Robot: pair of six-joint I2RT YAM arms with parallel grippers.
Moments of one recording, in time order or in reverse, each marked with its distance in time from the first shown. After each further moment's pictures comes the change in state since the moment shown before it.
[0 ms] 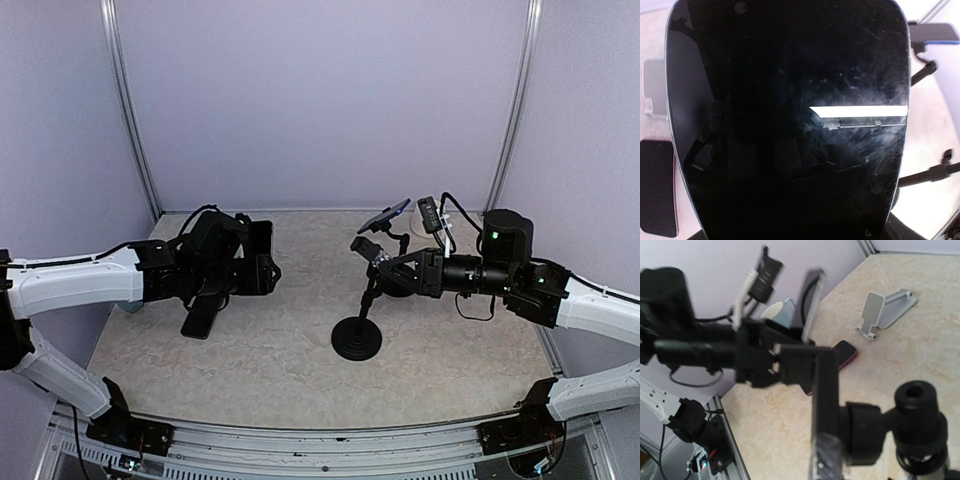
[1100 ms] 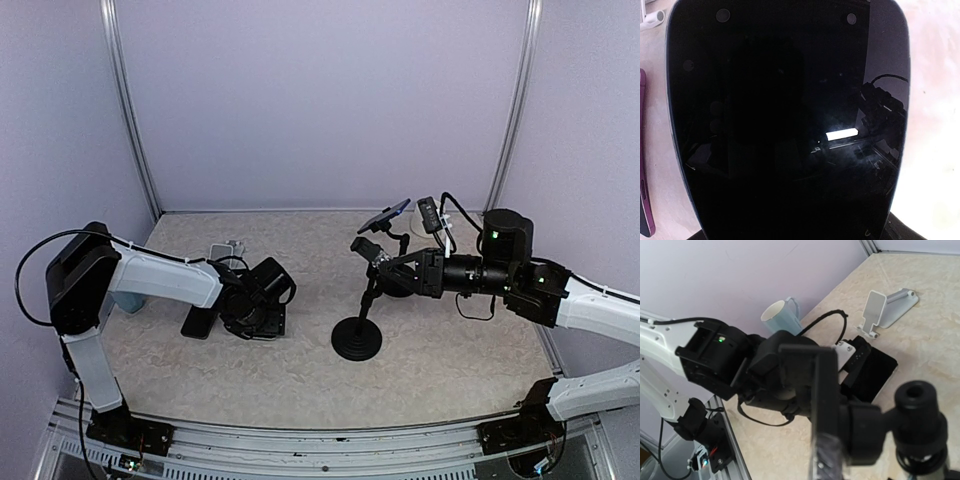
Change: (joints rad) left arm 0.008 0.453 0.059 -0.098 -0.042 -0.126; right arm -0.006 0.001 0.000 -0.001 -0.014 -0.007
